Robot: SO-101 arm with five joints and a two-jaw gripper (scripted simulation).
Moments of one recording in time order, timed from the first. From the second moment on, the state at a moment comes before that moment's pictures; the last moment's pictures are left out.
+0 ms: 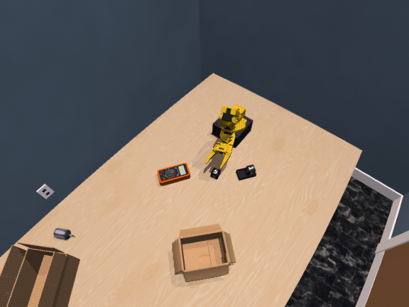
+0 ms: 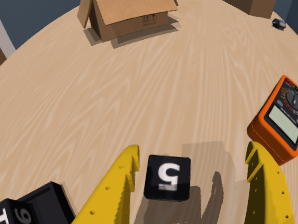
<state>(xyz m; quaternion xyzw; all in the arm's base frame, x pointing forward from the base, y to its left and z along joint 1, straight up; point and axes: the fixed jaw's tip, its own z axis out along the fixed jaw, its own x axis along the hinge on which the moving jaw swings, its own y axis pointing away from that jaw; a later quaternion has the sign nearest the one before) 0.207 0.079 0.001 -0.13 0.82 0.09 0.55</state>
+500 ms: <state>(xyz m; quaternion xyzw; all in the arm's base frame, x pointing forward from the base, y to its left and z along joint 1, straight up) 0.217 0.082 0.042 -0.12 0.77 0.11 0.62</state>
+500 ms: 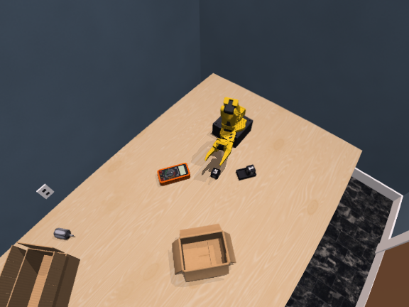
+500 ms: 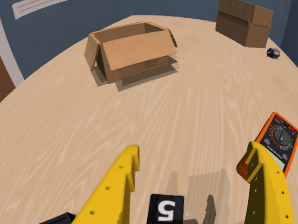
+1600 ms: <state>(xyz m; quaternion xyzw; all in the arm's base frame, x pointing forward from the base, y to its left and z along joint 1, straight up) 0.239 0.087 0.046 -0.25 0.75 0.00 0.61</state>
